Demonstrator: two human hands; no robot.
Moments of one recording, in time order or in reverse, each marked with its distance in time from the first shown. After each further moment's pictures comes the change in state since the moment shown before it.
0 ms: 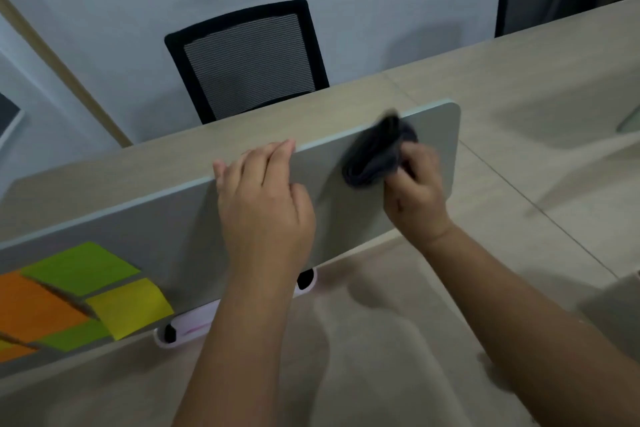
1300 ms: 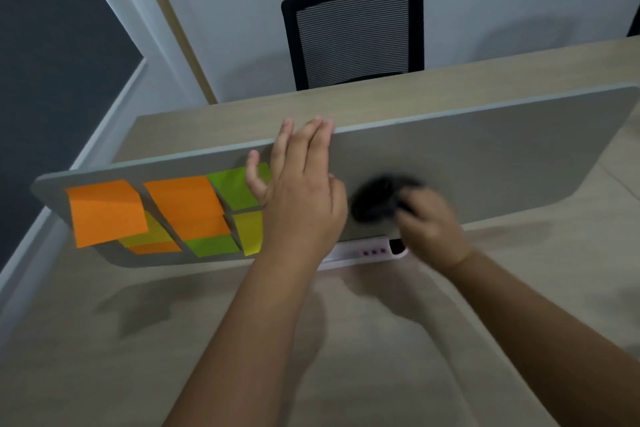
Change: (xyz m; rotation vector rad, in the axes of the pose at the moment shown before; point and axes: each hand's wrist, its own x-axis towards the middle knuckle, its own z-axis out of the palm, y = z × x) left_hand -0.039 -0.109 -0.071 0.146 -0.054 -0.111; right_hand -0.045 -0.119 0.061 0.132 -0.398 -0.247
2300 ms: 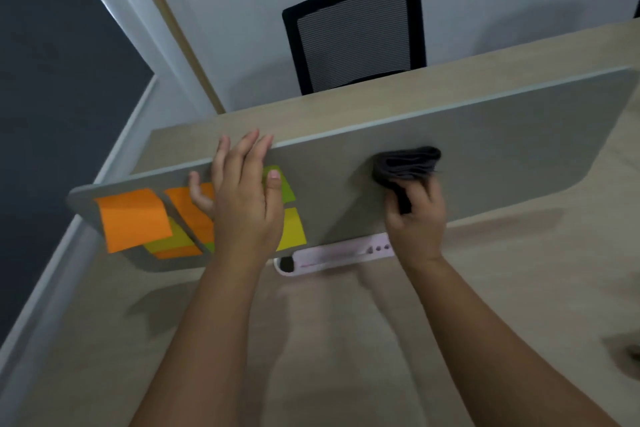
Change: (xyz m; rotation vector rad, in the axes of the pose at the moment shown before) left_hand -0.001 -0.069 -0.020 -0.029 0.068 -0.095; right_hand 0.030 -0.061 0.023 0.172 0.418 0.728
